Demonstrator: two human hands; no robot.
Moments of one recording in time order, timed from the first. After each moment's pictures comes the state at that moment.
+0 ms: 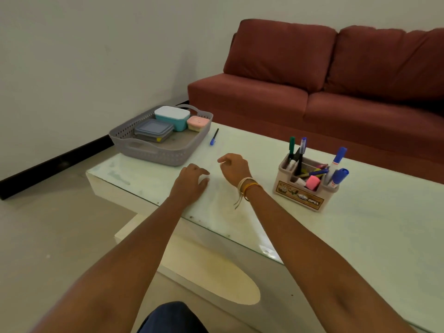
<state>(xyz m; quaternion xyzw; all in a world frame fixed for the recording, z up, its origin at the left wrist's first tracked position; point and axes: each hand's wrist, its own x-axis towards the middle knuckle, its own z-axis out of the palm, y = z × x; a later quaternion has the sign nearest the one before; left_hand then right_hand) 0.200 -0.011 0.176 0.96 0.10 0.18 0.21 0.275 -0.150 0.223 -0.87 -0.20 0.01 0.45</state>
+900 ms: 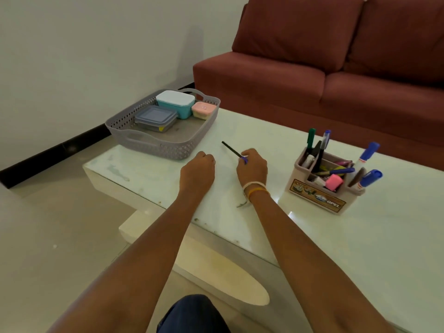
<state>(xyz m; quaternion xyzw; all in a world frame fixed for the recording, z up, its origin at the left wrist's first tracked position) 0.219 -0.029 0.190 0.95 0.18 0.22 0.13 0.300 -0.150 0.185 -0.87 -0.12 -0.15 0.45</state>
